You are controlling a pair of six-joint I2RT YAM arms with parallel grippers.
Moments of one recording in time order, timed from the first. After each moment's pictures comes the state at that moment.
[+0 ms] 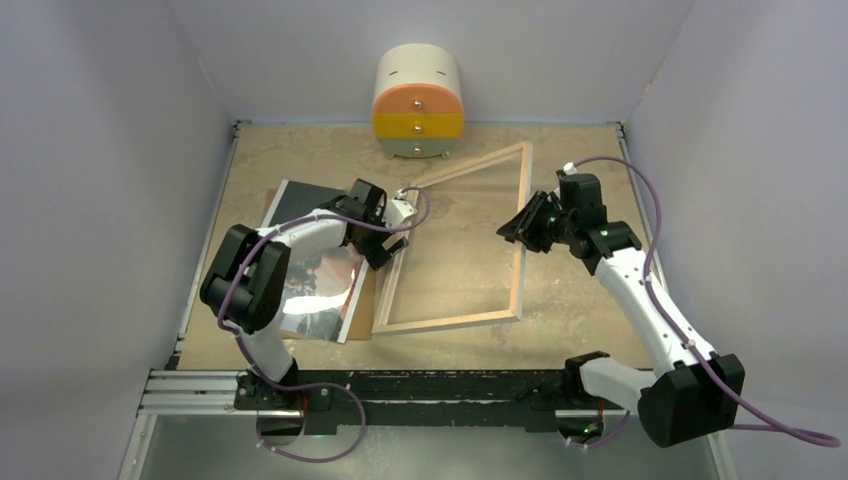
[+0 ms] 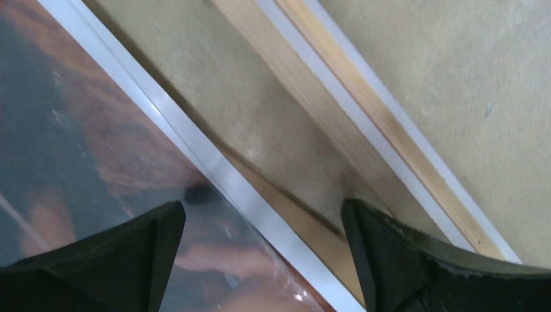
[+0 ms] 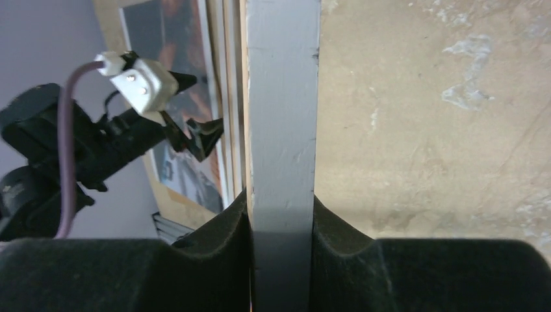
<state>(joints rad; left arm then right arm) -0.46 1.74 1.07 -0.39 0.08 0.45 0.24 1.14 1.01 -0.62 -0.31 0.83</state>
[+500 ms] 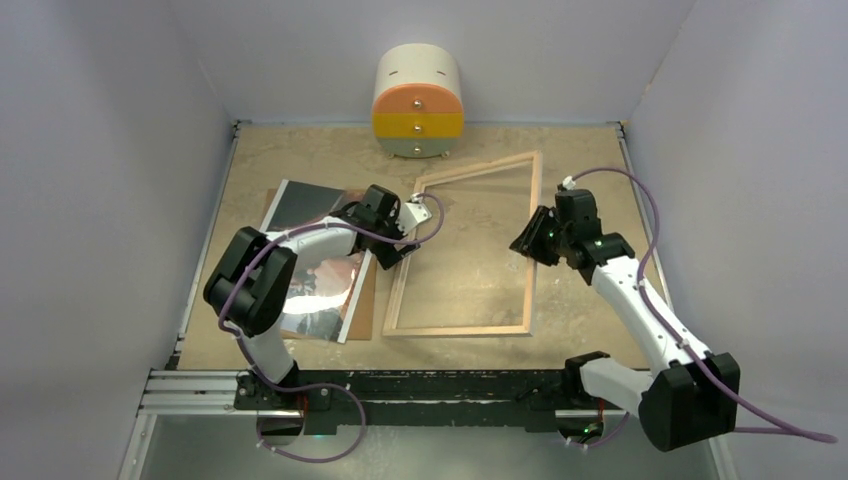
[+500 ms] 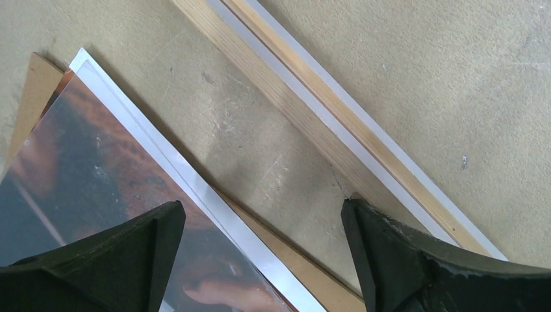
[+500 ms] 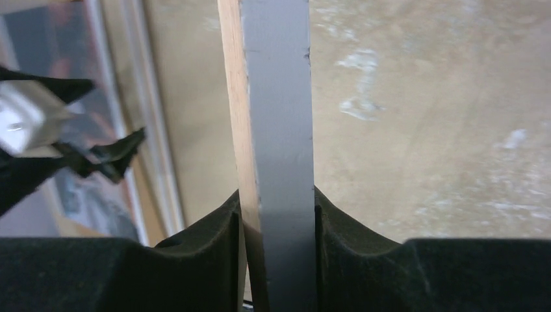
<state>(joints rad) -0.54 1.76 1.03 -0.22 0.02 0.48 0.24 1.10 0.88 -0.59 -0.15 0.70</state>
